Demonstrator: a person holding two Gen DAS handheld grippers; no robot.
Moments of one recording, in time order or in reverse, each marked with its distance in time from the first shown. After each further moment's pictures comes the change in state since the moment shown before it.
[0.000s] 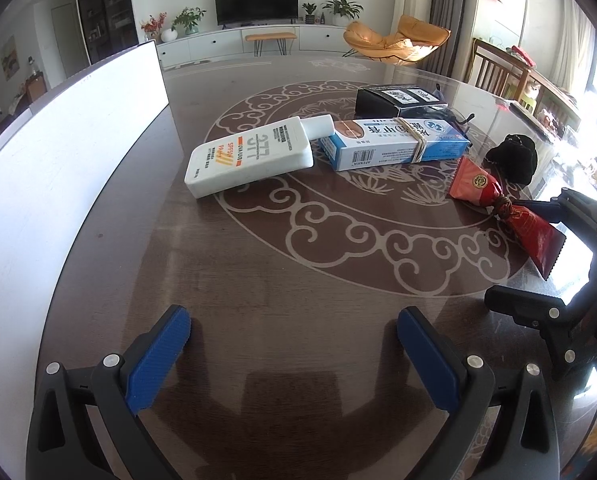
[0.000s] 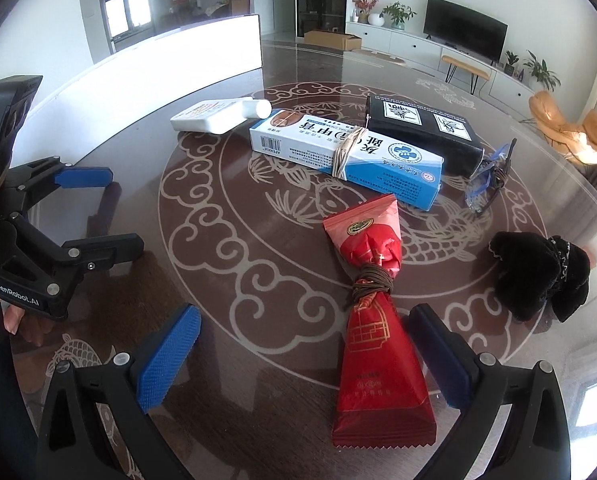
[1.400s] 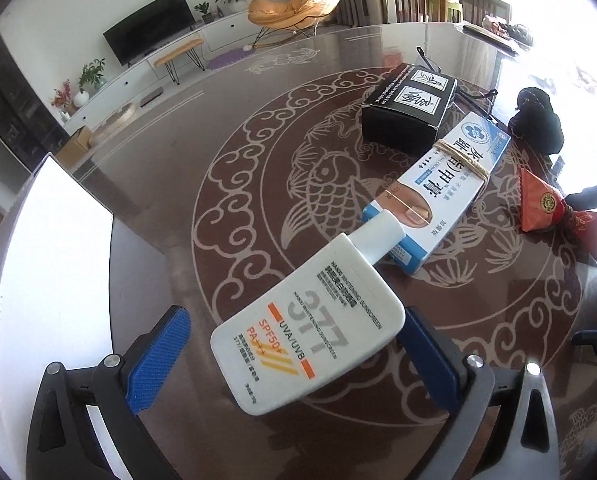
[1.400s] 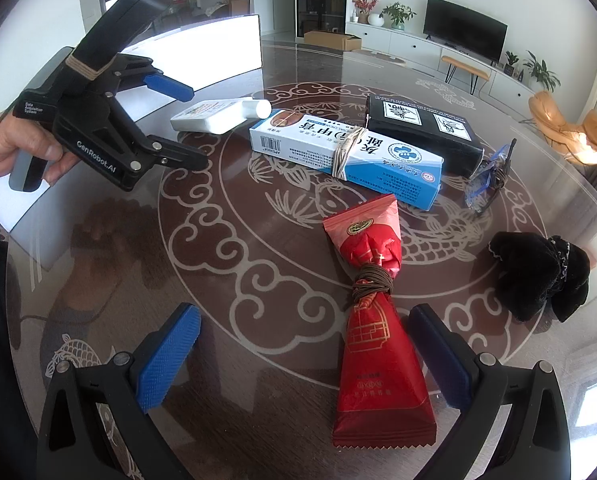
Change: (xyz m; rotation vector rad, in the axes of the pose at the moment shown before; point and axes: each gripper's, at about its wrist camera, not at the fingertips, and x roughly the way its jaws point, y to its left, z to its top) left arm 0.058 0.026 0.107 0.443 0.062 -0.035; right arm 0.001 -0.005 0.003 0.000 0.001 0.000
